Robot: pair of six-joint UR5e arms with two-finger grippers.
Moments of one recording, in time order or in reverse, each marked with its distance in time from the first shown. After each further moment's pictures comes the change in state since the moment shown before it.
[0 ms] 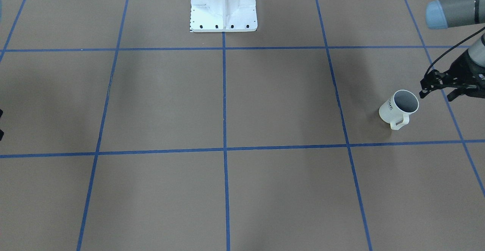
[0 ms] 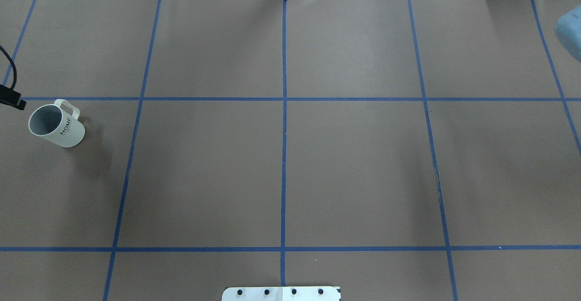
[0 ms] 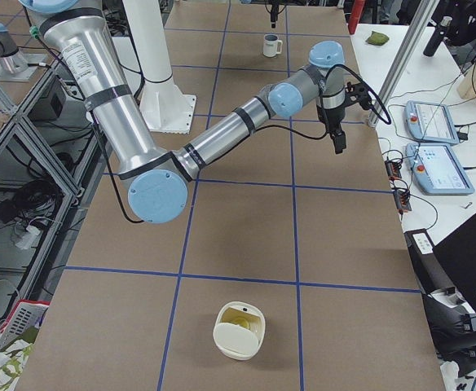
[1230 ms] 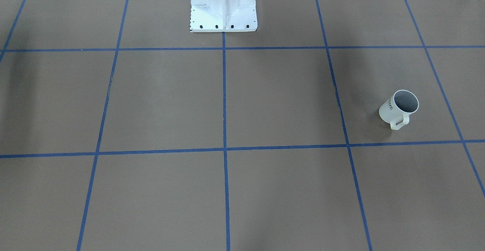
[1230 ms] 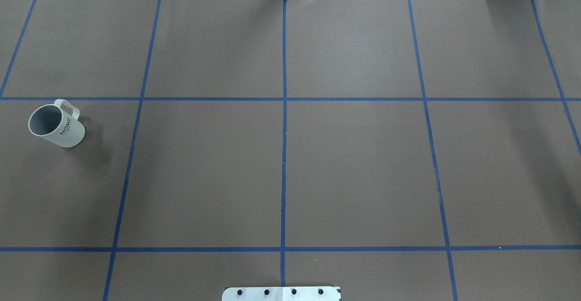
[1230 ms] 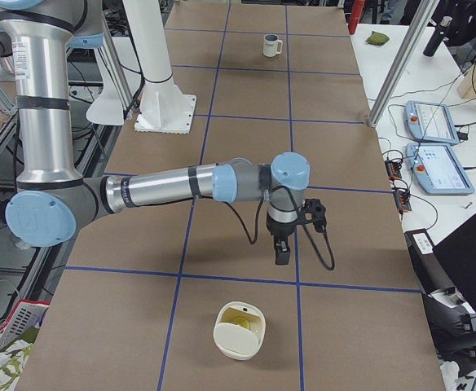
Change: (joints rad) left arm -0.333 0.037 0.021 0.303 0.013 0.537; right arm 0.223 -0.478 -0.009 -0.108 0.062 -0.427
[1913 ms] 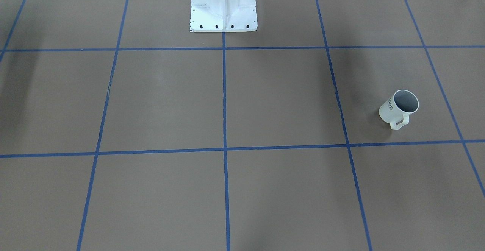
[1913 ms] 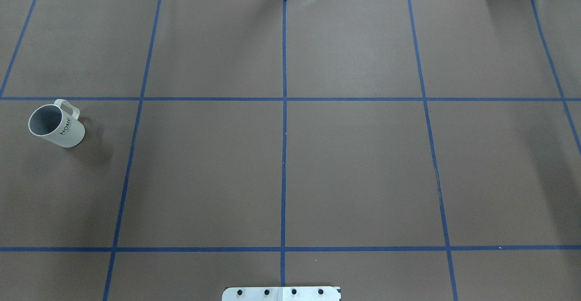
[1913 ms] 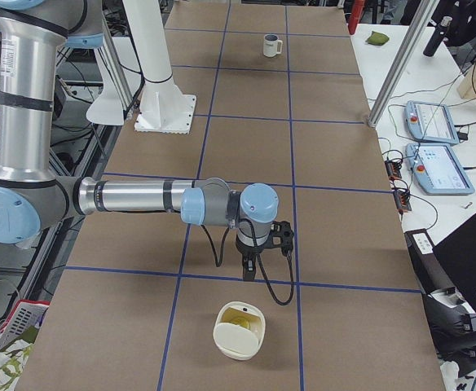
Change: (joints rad) left arm 0.000 0.019 0.014 -0.002 -0.077 -0.010; right arm 0.003 -0.115 0.001 0.097 0.084 -0.009
